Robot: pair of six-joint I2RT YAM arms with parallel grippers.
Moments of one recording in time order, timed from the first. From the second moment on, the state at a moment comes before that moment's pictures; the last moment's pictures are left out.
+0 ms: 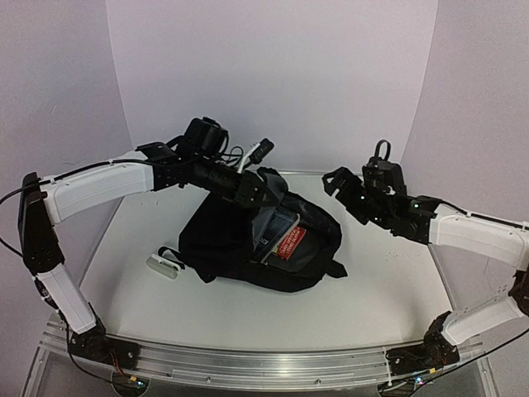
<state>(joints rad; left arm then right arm) -0.82 1.69 1.54 -0.43 0.65 -0.29 0.73 1.32 0.97 -0.08 0.39 0.96</state>
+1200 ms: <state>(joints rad) -0.39 1.80 1.43 -0.56 0.29 -0.31 0.75 1.37 0.92 -0.31 0.23 0.91</state>
